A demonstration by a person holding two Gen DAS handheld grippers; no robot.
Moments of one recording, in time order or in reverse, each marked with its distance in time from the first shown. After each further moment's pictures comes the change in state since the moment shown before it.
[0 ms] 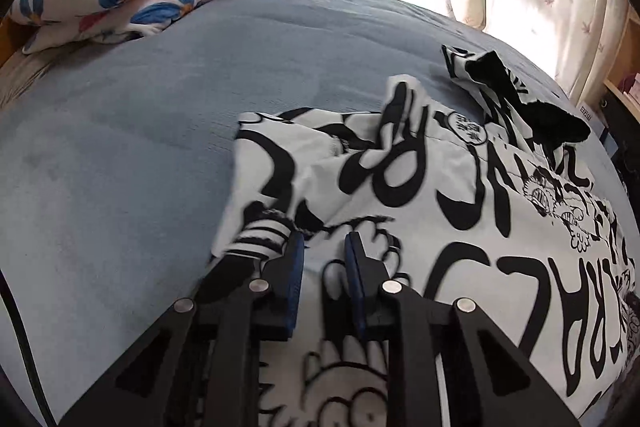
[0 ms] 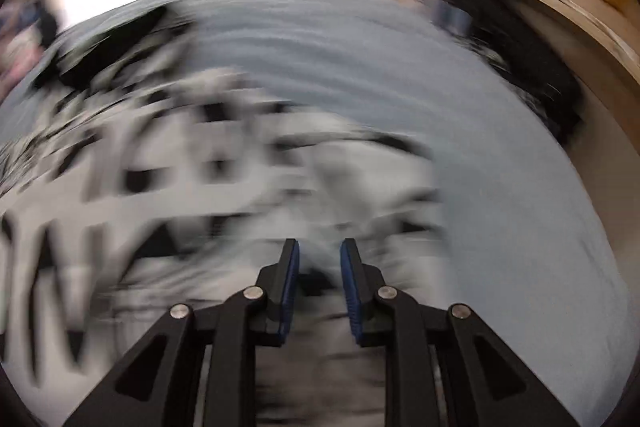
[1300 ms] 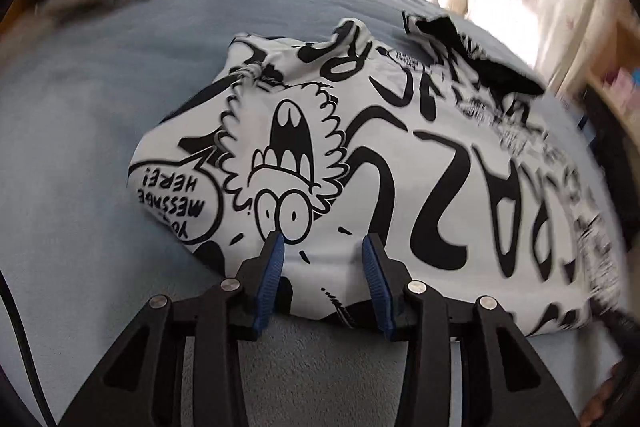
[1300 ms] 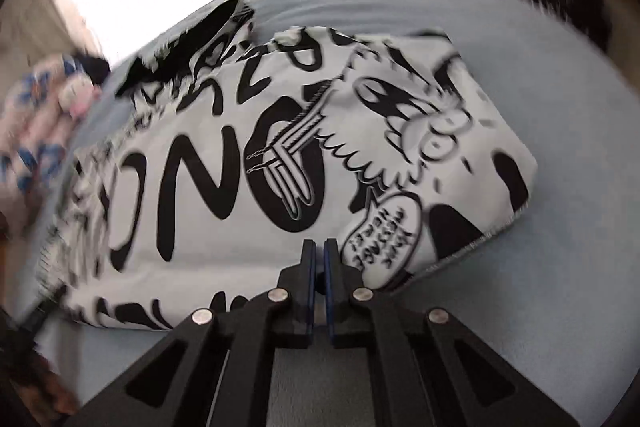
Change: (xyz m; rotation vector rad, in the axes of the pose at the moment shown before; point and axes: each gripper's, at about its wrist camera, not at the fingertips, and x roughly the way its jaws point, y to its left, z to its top) left arm -0.063 -0.024 -0.084 -0.075 0.067 -0.086; right arm -0.058 0.035 -0.091 0.185 0.096 0.391
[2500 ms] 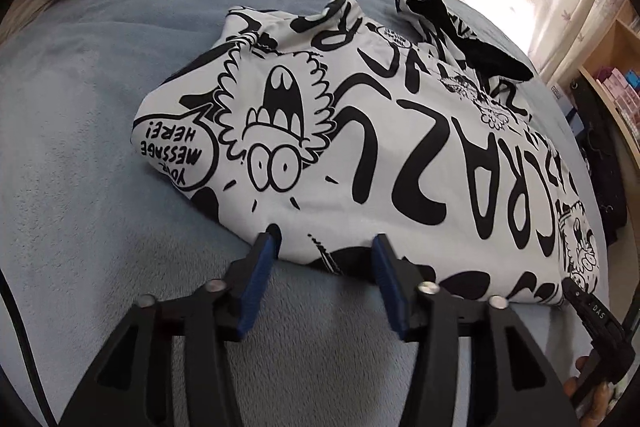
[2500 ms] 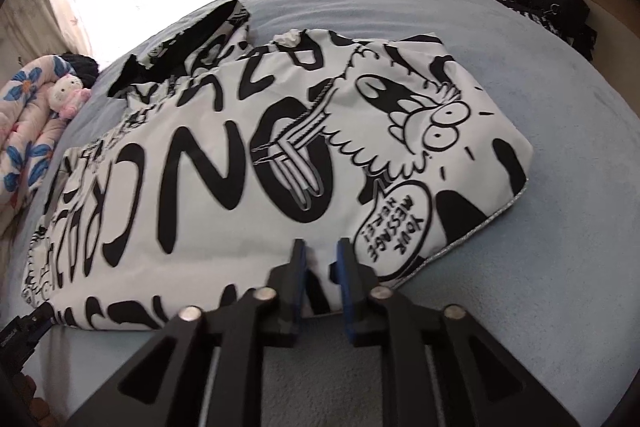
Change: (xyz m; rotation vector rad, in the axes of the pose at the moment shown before) left arm -0.014 -0.001 -0.011 0.006 0.118 -0.030; right arm -0.004 0.025 -0.013 -0.050 -0.046 -0.072
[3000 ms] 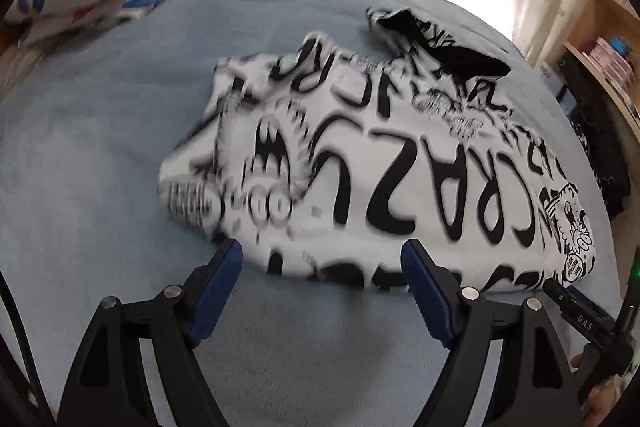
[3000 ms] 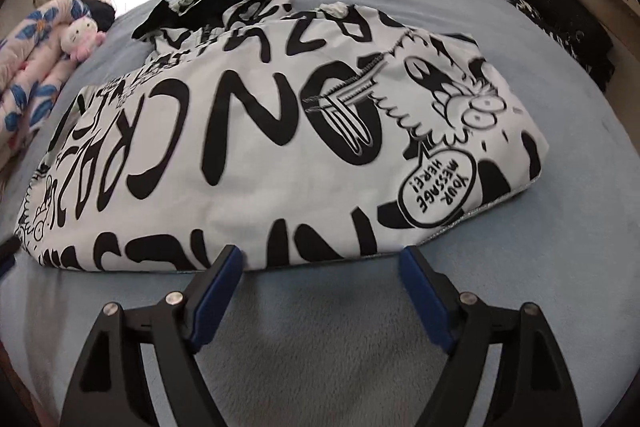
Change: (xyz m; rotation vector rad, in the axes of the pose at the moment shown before) left arm -0.044 -0.024 0.026 0.146 -0.044 0.051; right arm -0.017 0.045 -0.007 -0.189 0.087 -0.078
